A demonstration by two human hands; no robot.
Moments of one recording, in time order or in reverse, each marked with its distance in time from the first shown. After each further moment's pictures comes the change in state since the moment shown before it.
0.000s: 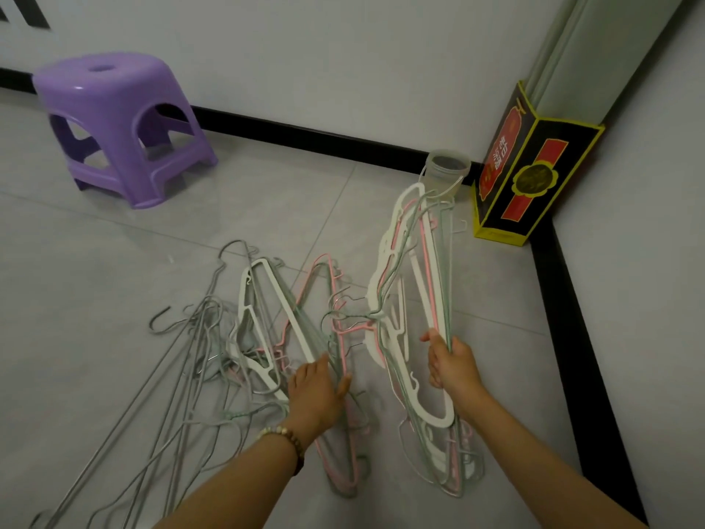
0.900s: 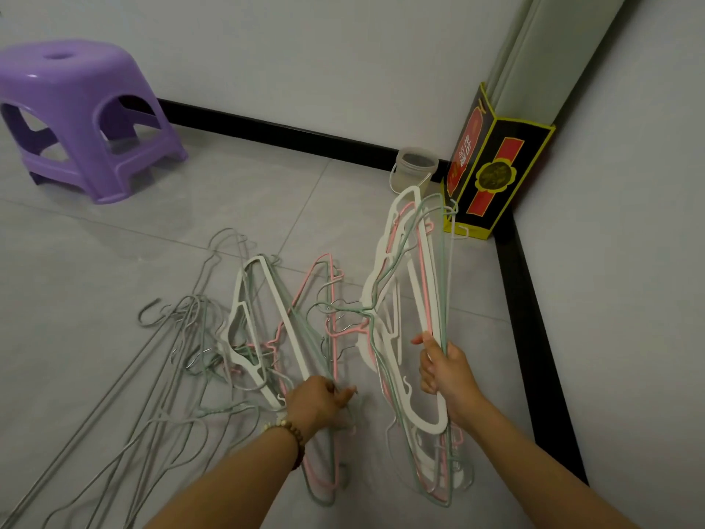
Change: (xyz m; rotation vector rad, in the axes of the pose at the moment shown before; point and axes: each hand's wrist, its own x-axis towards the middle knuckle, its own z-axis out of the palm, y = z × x) left_hand -0.004 0.024 0.032 -0.115 -0.177 -0.016; right_hand -0.041 -0.006 -0.041 0.054 -0.039 0.024
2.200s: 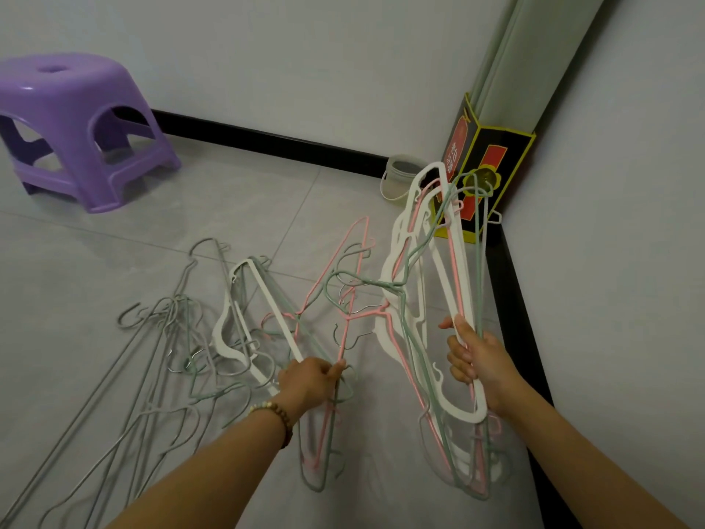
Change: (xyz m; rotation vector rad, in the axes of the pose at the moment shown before) left_hand 0.000 0.015 -0.023 0.061 0.060 0.085; right_hand -0.022 -0.045 -0.043 0.118 -0.091 -0.048
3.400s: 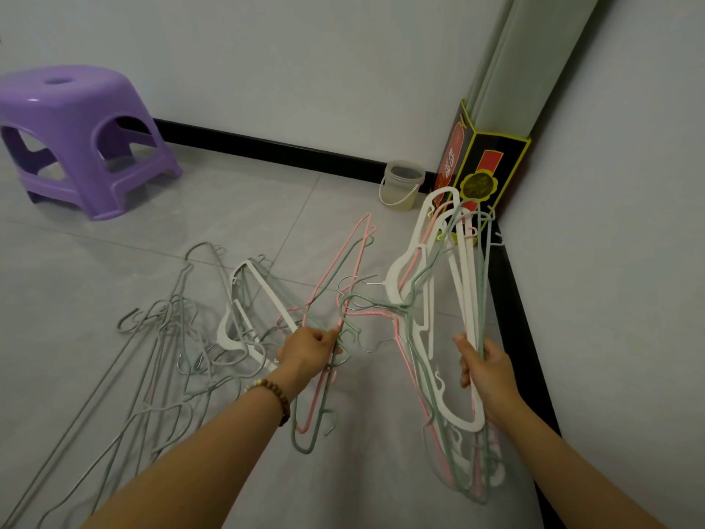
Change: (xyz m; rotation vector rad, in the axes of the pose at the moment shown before) left_hand 0.019 0.014 -0.029 -0.441 0.246 0.004; right_hand 0.005 0.023 -0.017 -0.273 0.315 -0.073
